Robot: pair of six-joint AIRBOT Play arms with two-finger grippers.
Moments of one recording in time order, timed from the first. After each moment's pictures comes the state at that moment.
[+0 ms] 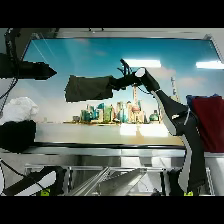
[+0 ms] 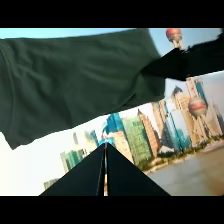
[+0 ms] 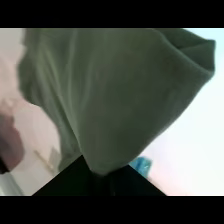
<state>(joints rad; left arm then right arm) 0.11 -1.21 1.53 -2.10 1.35 1.87 0.37 -2.11 2.01 -0.66 1.03 1.40</state>
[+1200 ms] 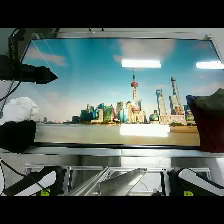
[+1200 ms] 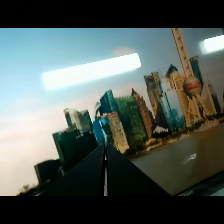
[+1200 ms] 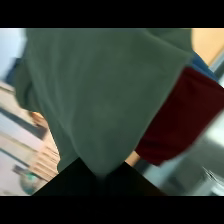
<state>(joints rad) 0.11 -1.21 1.53 -2.10 1.43 1.87 -0.87 -1.24 1.63 -1.44 1.68 1.84</state>
